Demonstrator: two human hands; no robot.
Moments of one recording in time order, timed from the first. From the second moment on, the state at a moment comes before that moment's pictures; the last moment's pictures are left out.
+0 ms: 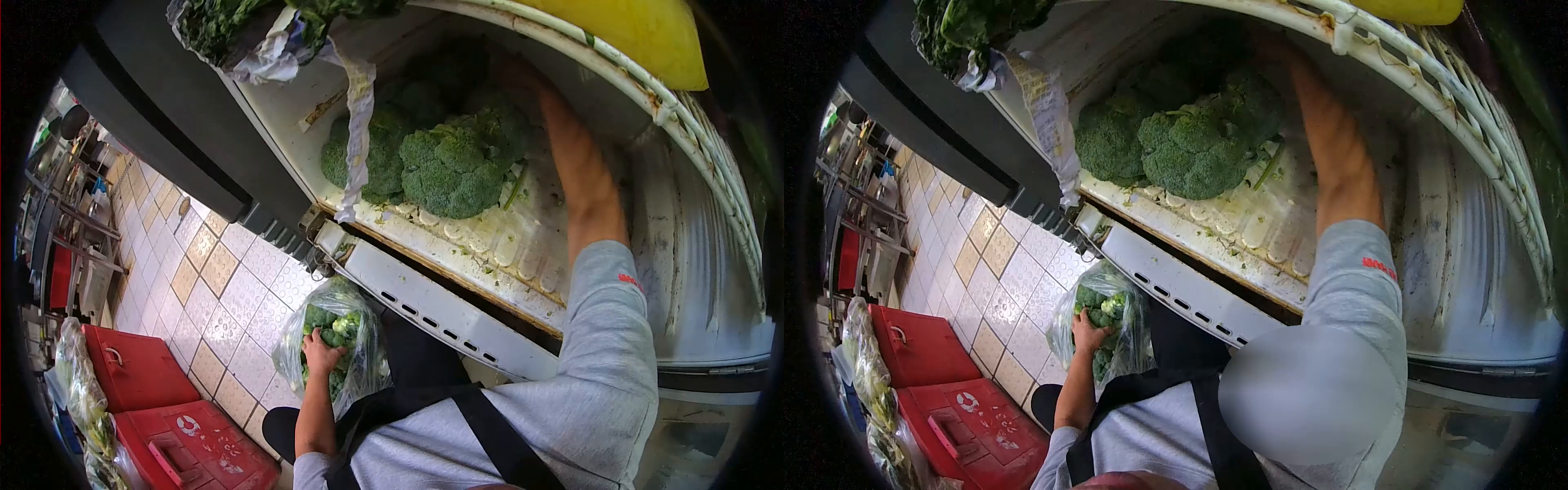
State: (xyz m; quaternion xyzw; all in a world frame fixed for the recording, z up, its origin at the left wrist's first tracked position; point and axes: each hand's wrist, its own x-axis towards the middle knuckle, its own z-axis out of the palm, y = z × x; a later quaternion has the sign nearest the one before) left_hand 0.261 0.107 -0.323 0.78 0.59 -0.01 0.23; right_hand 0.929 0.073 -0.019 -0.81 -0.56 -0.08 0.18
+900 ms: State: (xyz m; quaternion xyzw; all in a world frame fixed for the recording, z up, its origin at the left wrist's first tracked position) left_hand 0.454 0.021 0.014 0.36 -0.02 0.19 0.91; right_hand 0.647 -0.076 0.105 -0.57 -0.71 0.02 0.42
